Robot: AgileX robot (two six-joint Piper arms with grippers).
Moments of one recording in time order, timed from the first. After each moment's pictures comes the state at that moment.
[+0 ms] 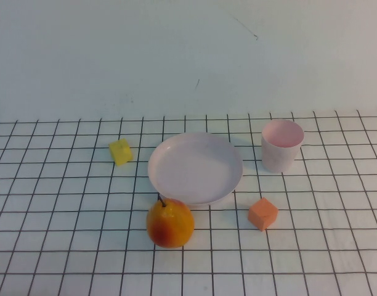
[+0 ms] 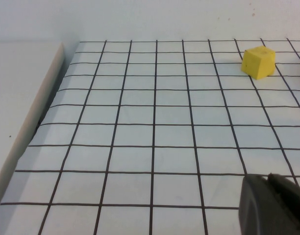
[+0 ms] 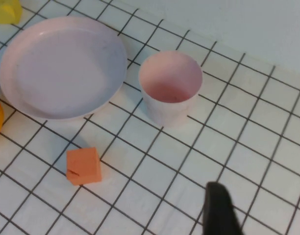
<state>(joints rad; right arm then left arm) -0.08 1.26 -1.05 0.63 0.82 -0.91 0.02 -0.01 0.02 -0.03 0.38 -0.04</state>
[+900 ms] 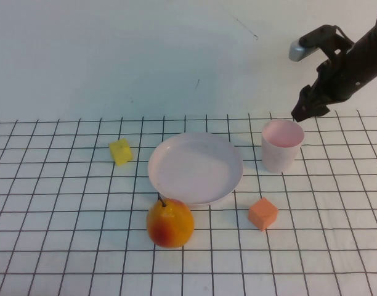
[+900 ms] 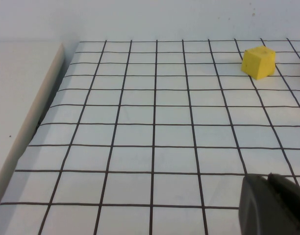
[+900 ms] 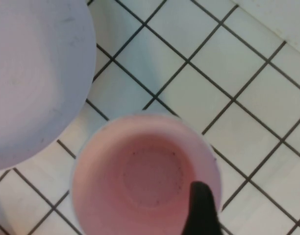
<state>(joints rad) 0.13 2.20 -1.97 0.36 1.04 -0.71 0.02 -0.01 0.02 -0.03 0.38 -0.04</state>
